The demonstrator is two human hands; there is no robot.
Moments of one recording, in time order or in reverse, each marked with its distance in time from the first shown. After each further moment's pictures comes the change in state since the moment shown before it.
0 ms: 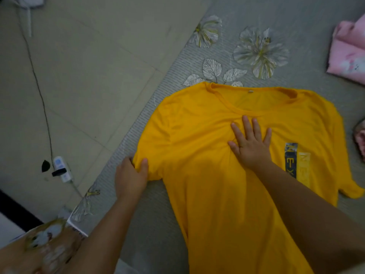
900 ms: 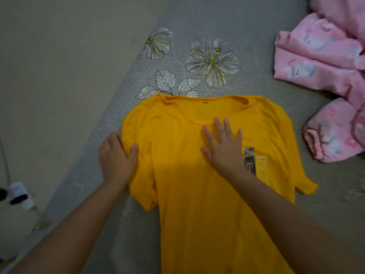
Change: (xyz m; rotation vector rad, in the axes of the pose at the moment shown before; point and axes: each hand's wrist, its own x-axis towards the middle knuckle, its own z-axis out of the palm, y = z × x) left_hand 0.025 0.093 0.031 0.038 0.058 0.367; right_hand -0.009 0.020 -0.035 0.021 0.109 -0.011
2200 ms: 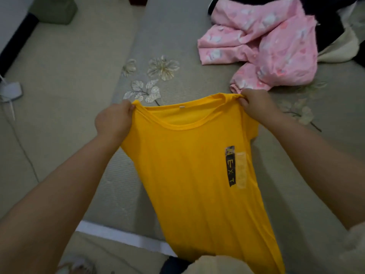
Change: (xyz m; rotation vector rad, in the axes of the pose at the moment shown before) left_hand -0.170 0.100 -0.125 0.444 0.203 0.593; right_hand -0.235 0.110 -0.125 0.238 0.325 0.273
